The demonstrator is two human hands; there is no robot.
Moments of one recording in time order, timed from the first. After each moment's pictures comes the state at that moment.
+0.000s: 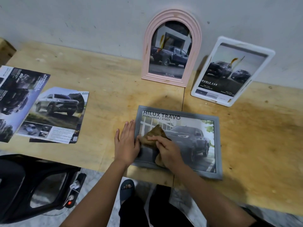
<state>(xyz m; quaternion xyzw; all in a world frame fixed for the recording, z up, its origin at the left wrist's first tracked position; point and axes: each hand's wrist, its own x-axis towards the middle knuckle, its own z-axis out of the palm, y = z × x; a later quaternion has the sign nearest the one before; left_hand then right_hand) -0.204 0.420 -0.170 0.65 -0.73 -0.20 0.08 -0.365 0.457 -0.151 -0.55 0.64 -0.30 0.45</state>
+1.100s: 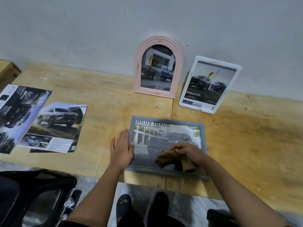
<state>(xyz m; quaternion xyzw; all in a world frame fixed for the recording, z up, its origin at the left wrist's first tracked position) -0.202 0.421 -0.166 0.64 -0.73 -0.25 0.07 -0.465 0.460 -0.093 -0.51 0.60 -0.18 0.60</state>
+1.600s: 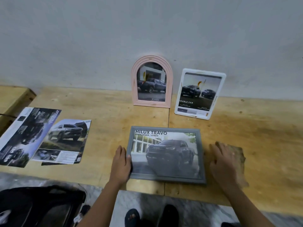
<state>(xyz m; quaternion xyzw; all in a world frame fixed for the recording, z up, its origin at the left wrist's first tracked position) -0.202 0.440 -0.152 0.67 -0.66 -0.31 0.11 -0.543 0.527 -0.127 -0.51 0.84 -0.15 0.09</state>
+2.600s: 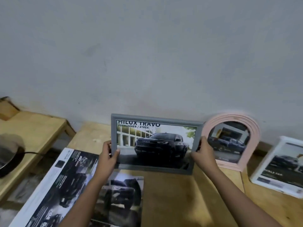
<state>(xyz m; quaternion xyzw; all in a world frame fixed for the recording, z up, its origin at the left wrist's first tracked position) 0.035 0.159 -0.058 0.64 -0.55 -0.38 0.39 -0.279 0.190 -0.021 -0.47 0.76 -0.31 0.32</state>
